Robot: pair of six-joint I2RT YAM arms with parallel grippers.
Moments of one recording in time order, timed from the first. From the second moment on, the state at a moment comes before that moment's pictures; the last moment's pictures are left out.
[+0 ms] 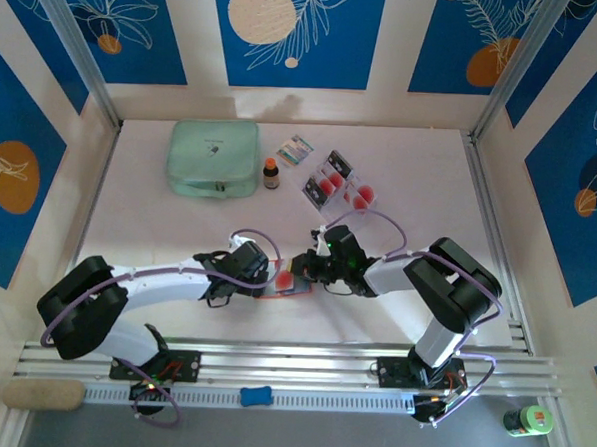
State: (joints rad) left arm -0.85 1.40 0.62 -0.41 -0.34 -0.60; right arm 0.71 1.69 0.55 0.46 -0.47 0.98
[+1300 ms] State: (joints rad) left arm -0.85 1.40 0.62 -0.40 -0.34 -0.60; right arm 0.71 1.74 0.65 0.33 -0.53 0.99
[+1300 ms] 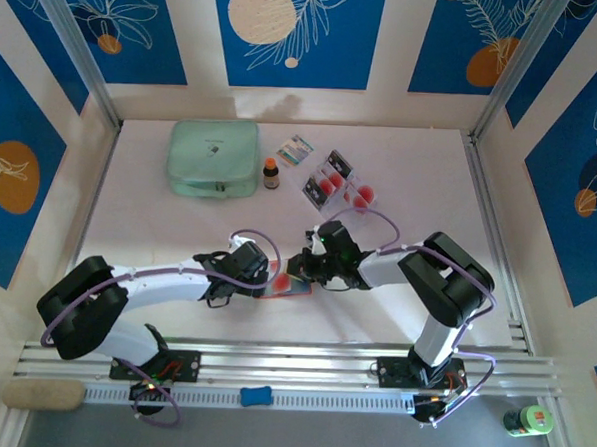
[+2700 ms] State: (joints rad) left arm -0.85 1.35 0.61 -0.39 -0.34 -0.60; right arm 0.75 1.86 0.98 -0.18 -0.56 0.73
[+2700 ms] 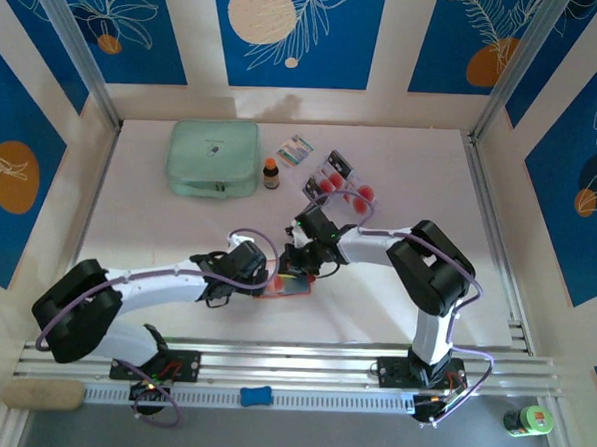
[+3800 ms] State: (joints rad) left arm -0.76 1.32 0.56 -0.49 -0.34 -0.73; right arm 0.80 1.84 1.13 -0.50 -0.35 0.59
